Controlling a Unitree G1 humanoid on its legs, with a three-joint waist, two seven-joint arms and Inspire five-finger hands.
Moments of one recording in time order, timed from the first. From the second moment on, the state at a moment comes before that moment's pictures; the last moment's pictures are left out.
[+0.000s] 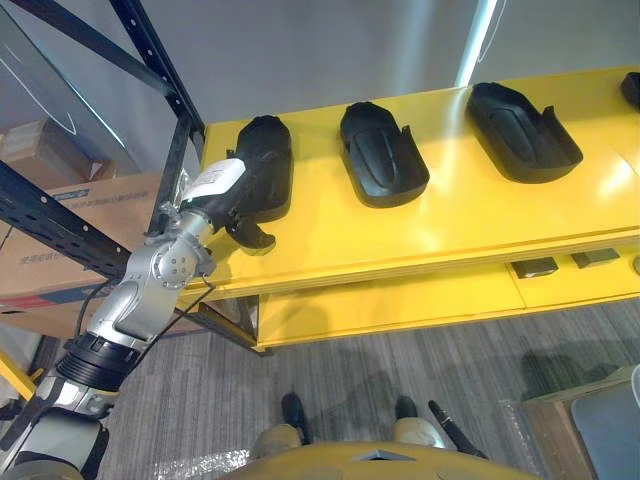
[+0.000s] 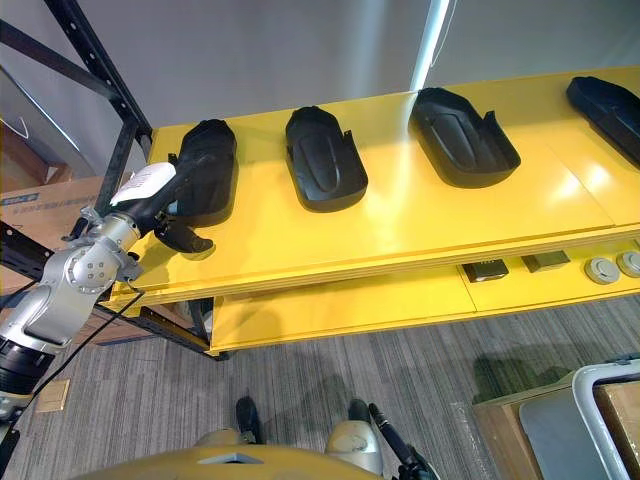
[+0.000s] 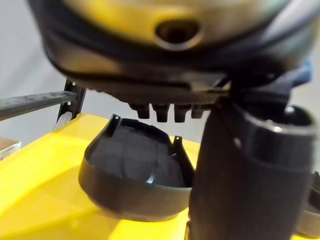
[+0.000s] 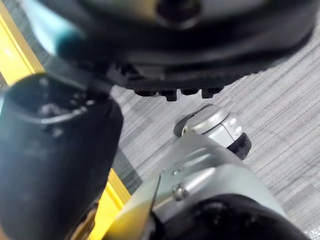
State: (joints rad) left arm -0.32 0.76 -0.25 -0.09 0.40 0.16 -0.13; right arm 0.25 -0.11 -0.34 1.01 0.24 -0.03 0.13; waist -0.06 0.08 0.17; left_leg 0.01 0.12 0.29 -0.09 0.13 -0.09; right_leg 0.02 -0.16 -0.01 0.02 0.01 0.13
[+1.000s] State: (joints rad) left arm -0.44 0.74 -0.29 -0.02 0.40 0.24 -0.17; right arm 0.20 -0.12 -0.22 0.98 0.26 -0.03 0.14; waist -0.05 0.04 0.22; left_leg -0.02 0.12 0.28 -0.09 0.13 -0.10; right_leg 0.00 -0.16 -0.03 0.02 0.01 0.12
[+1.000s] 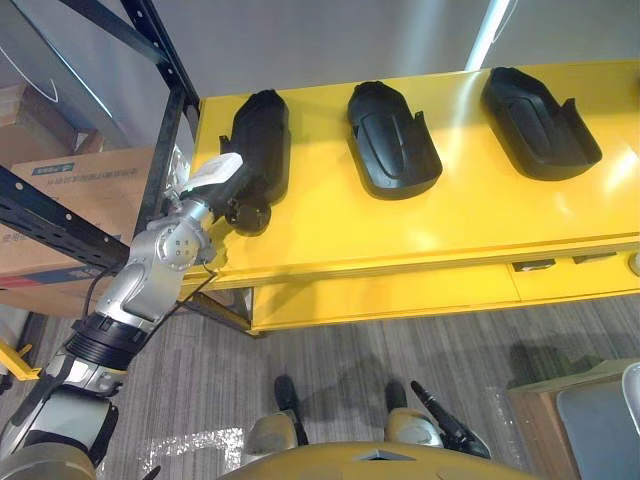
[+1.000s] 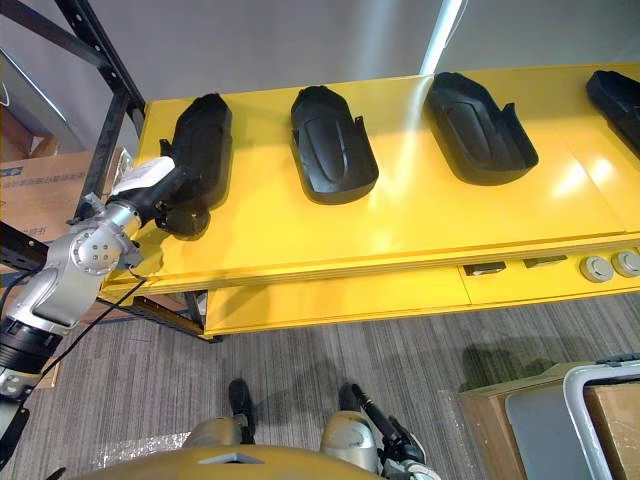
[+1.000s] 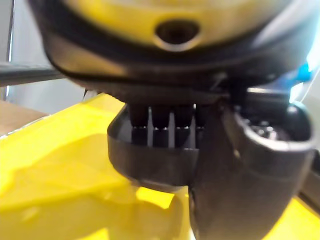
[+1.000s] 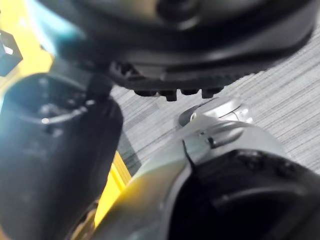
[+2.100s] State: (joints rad) left arm -0.41 0.73 -0.37 -0.11 0.52 0.15 -0.22; right arm 0.18 -0.12 -0.21 0.98 0.28 -0.03 0.15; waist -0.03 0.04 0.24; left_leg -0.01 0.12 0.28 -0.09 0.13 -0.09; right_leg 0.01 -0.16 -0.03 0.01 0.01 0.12
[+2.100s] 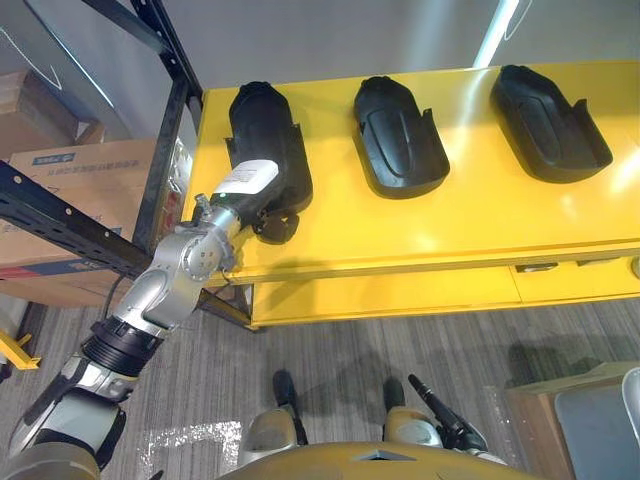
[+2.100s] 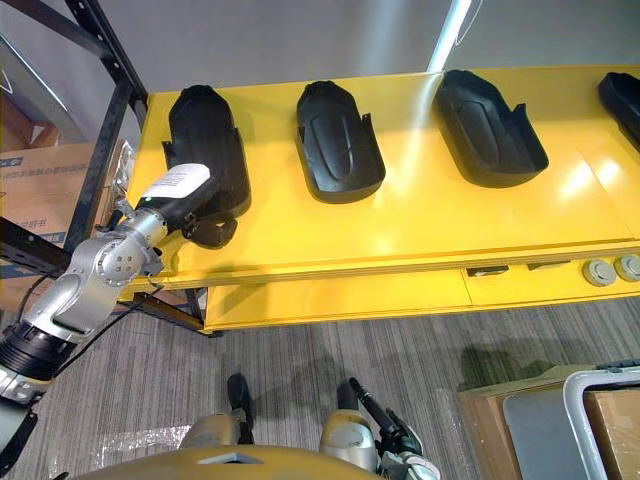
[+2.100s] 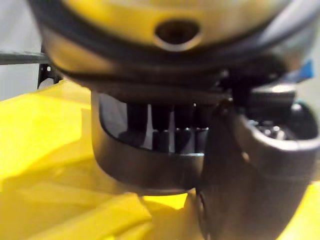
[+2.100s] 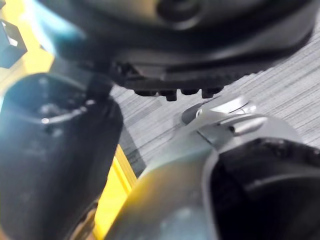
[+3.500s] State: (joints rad) left arm -0.28 0.77 -0.14 0.03 0.47 -0.11 -0.28; right arm 0.22 -0.15 -0.25 0.97 0.28 -0.02 0.18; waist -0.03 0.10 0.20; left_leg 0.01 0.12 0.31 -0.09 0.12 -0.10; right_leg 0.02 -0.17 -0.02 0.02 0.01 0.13
